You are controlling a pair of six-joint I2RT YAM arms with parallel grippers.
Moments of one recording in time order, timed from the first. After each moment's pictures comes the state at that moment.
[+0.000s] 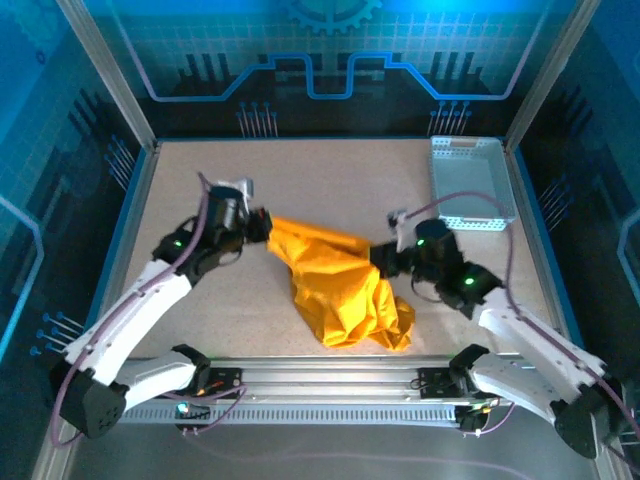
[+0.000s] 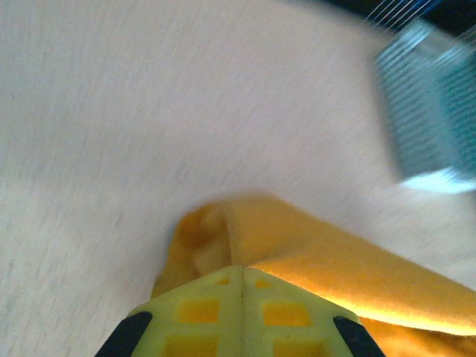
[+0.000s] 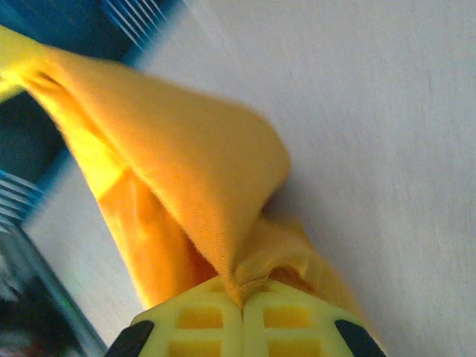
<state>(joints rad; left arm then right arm) -0.44 1.09 0.94 -0.58 0.00 -0.63 0.59 0.96 0.65 -0.32 -0.23 0.44</state>
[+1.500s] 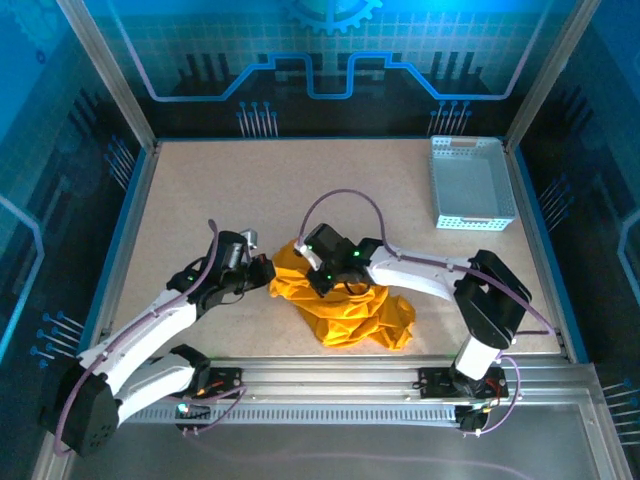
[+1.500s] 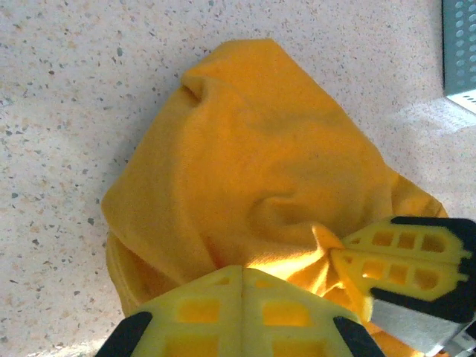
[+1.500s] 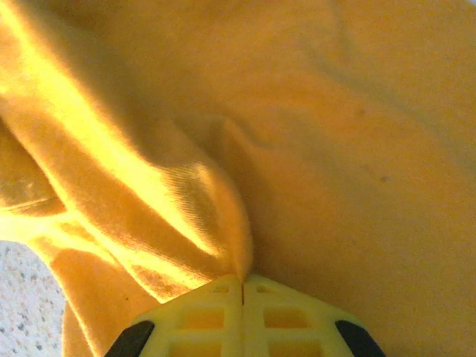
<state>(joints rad) -0.44 0.98 0.59 -0.39 0.17 -0.75 0.91 1.69 1.13 -0.47 -0.03 0.14</state>
